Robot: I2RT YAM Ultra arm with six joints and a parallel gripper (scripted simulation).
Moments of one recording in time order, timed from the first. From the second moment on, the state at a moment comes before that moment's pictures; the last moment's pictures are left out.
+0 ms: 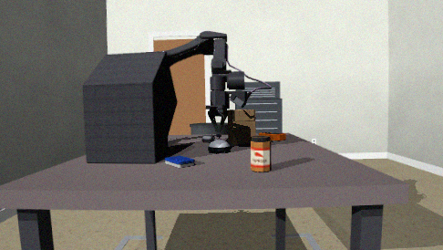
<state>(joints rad) 0.07 2.44 0.90 -0.03 -0.90 0.19</state>
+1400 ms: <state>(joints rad) 0.07 2.44 0.90 -0.03 -0.90 0.19</state>
